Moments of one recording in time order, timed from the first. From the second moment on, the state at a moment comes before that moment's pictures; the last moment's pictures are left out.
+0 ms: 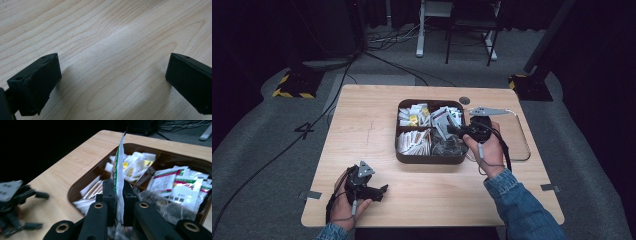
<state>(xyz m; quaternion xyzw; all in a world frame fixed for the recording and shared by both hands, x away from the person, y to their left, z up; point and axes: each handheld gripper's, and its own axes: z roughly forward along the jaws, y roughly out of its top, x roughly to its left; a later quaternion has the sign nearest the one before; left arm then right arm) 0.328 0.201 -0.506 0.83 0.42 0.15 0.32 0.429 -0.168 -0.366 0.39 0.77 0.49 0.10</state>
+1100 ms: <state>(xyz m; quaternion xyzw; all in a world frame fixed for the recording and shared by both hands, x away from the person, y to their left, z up) 0.329 0.202 -0.505 0.84 0.42 0.15 0.32 0.337 -0.170 -0.407 0.33 0.84 0.43 0.05</state>
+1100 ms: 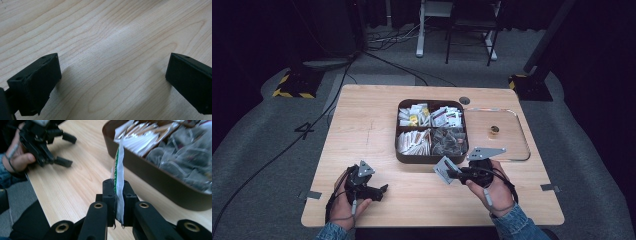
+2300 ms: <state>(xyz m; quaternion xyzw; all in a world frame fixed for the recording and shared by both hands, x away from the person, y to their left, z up) 0.329 0.202 -0.505 0.84 0.42 0.15 0.32 0.324 -0.145 -0.456 0.31 0.88 0.35 0.00</state>
